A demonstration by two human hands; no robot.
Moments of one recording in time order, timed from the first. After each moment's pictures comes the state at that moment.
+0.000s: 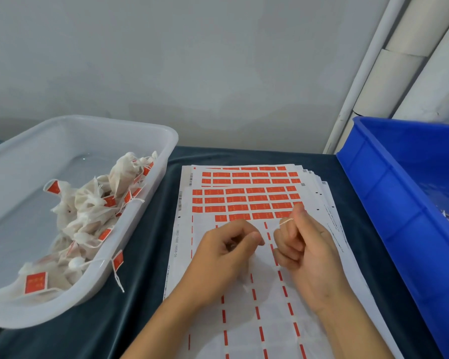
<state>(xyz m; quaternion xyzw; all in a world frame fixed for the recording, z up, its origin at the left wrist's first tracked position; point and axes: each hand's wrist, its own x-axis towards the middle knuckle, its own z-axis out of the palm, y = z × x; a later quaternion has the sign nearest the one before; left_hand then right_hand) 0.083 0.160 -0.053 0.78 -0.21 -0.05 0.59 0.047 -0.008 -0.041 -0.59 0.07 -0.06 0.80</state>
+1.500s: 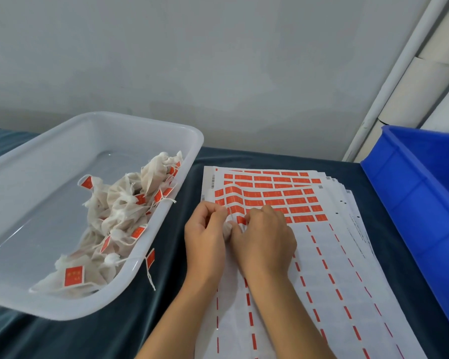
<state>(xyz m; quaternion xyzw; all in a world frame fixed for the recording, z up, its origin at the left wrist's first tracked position) 0.108 0.184 -0.058 0.61 0.06 0.07 0.79 0.114 0.096 -0.062 -0.96 0.19 -0.15 0.13</state>
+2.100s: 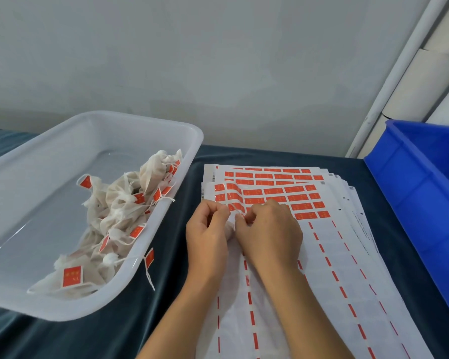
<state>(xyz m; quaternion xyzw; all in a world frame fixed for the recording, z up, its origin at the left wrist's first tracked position) 0.109 0.181 -0.061 0.65 0.05 0.09 0.76 0.119 0.082 -0.053 -0.96 0.17 -0.14 0.18</state>
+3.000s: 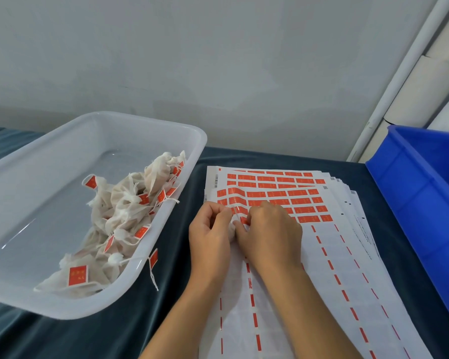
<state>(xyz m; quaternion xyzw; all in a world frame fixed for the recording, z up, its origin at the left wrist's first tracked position) 0.107 0.181 -0.053 0.63 0.05 0.08 0.77 0.121 0.083 -0.052 -0.98 0.10 -0.14 0.09</state>
